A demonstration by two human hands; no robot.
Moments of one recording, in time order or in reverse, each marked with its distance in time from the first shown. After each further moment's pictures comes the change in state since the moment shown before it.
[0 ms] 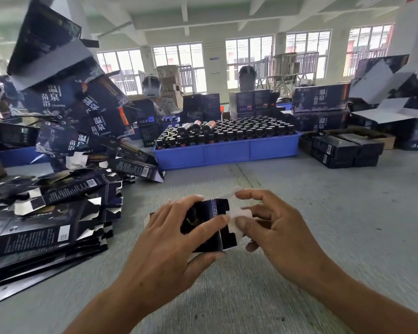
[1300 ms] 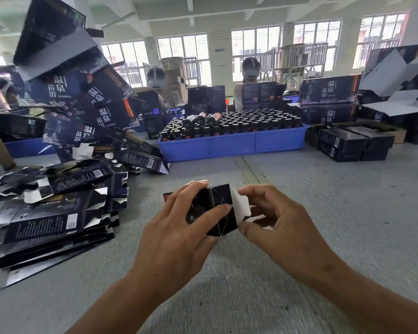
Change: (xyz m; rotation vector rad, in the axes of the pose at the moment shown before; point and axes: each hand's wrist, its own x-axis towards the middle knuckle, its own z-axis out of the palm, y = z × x) left_hand 0.000 0.007 0.008 0.021 0.097 -0.050; right_hand -0.007 -0.002 0.001 -0.223 -0.010 -0.122
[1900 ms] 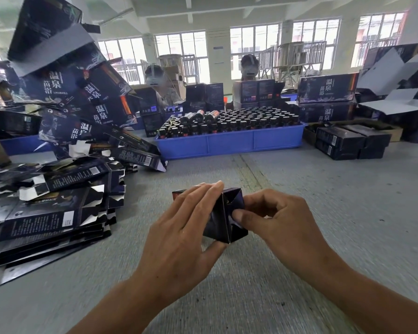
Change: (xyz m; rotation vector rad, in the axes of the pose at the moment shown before) left_hand 0.001 0.014 0.004 -0.087 0.058 -0.017; right_hand 0.003 -0.004 0.001 0.036 0.074 0.139
